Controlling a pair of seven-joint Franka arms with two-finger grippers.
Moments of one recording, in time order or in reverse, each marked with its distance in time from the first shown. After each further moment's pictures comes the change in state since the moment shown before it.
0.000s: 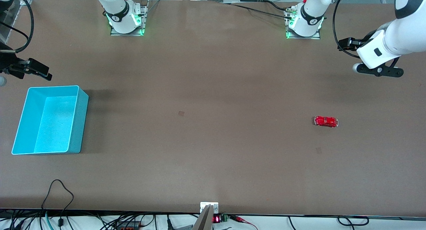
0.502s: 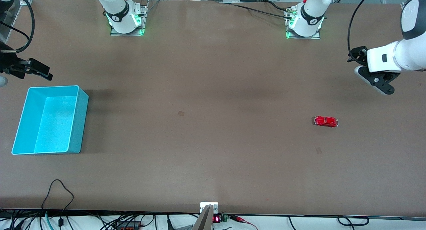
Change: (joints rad) left arm 0.090 0.003 0.004 -0.151 0.011 0.290 0.586; right arm 0.001 0.001 0.002 0.000 0.000 -0.003 0.000
